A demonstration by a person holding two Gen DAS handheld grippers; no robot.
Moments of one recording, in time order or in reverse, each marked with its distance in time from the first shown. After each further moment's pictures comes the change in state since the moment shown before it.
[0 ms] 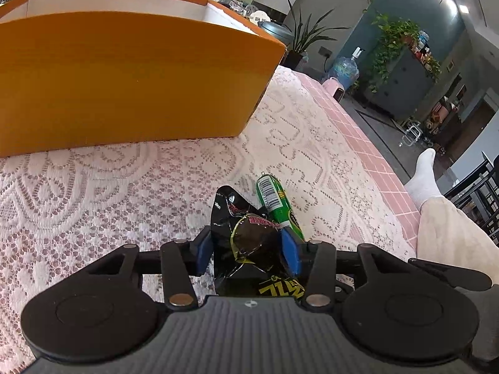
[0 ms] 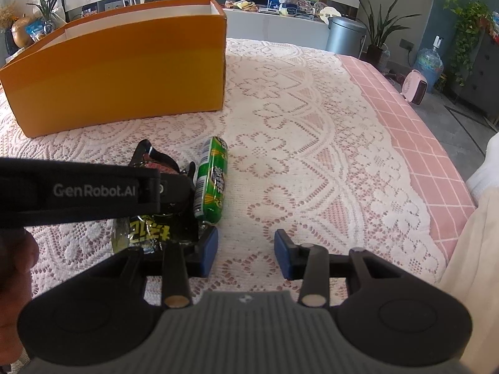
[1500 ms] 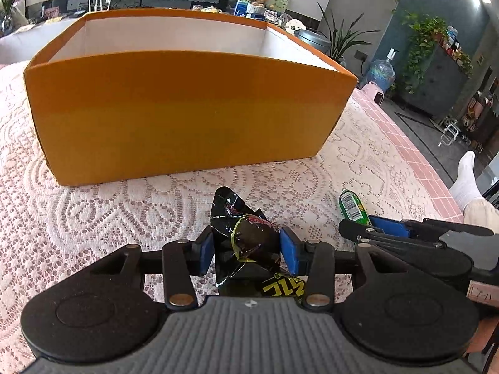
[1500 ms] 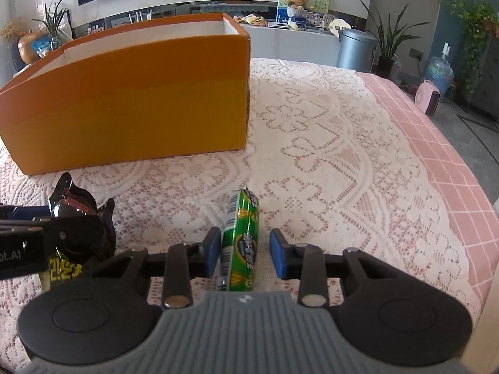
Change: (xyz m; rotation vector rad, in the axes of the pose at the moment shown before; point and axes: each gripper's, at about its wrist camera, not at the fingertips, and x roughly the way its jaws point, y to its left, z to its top) left arm -0.041 0.048 0.011 0.024 -0.018 0.170; right arm 0.036 0.017 0.035 0.012 -0.067 0.047
